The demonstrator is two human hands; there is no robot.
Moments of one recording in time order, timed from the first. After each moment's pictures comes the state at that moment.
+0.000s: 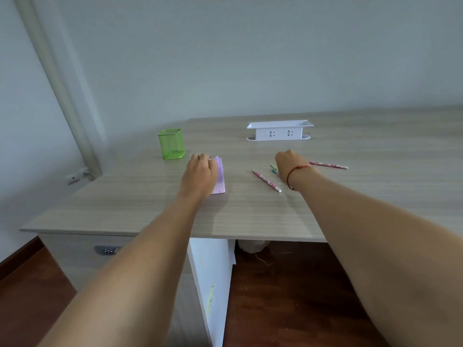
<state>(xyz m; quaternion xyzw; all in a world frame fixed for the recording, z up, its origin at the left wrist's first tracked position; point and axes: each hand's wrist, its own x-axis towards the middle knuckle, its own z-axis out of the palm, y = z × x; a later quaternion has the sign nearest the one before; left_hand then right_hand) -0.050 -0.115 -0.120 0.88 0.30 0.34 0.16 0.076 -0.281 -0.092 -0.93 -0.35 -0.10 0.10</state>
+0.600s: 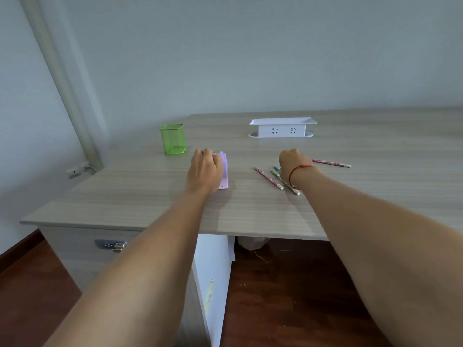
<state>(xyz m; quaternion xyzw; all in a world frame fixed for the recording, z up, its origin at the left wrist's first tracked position) -0.046 -0.123 -0.122 0.85 0.31 0.37 0.20 0.080 -0.276 -0.099 -0.93 -0.33 -0.09 0.09</state>
